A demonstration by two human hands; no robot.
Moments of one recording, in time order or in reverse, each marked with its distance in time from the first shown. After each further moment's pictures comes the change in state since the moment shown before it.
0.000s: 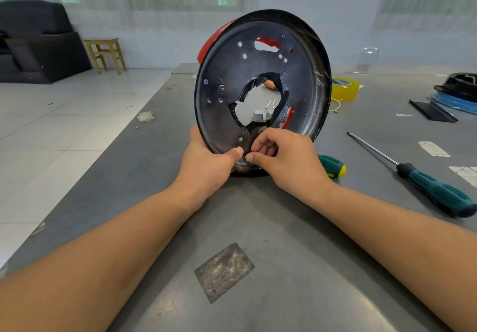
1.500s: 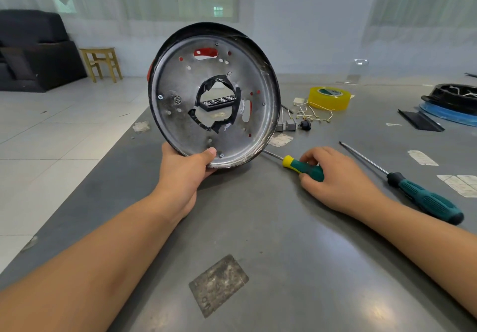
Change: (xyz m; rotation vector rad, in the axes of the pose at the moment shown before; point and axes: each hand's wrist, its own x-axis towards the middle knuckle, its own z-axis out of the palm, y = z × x) left_hand 0.019 -0.001 -0.008 -0.470 0.165 -0.184; right_hand -0.024 0.062 -0.067 -0.435 -0.205 0.145
